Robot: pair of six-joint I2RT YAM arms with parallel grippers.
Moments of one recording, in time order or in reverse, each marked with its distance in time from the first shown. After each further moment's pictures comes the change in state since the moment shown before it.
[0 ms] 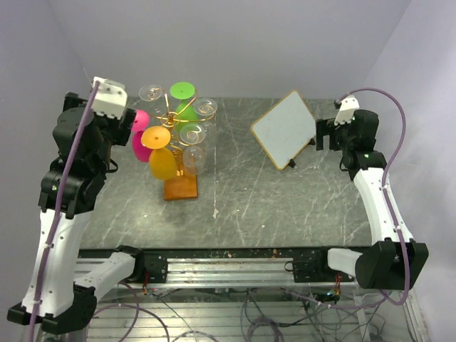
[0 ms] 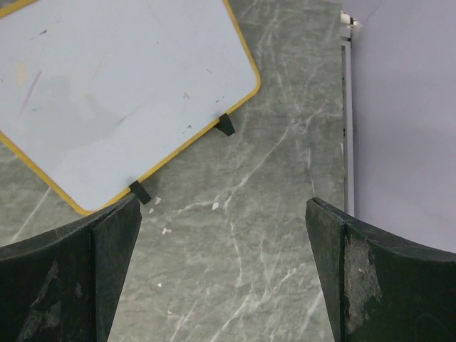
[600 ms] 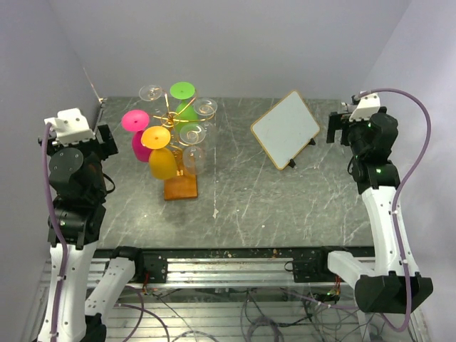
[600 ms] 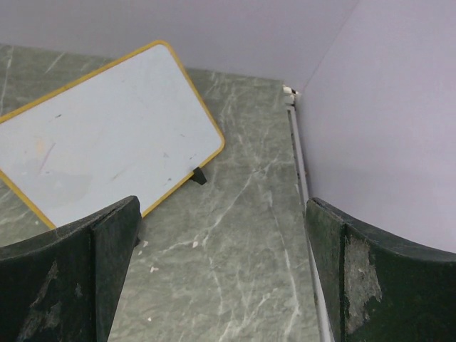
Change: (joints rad) left arm 0.192 -0.250 -0.377 0.279 -0.048 -0.382; right arm 0.000 -0.166 0.025 0.058 0.064 0.024
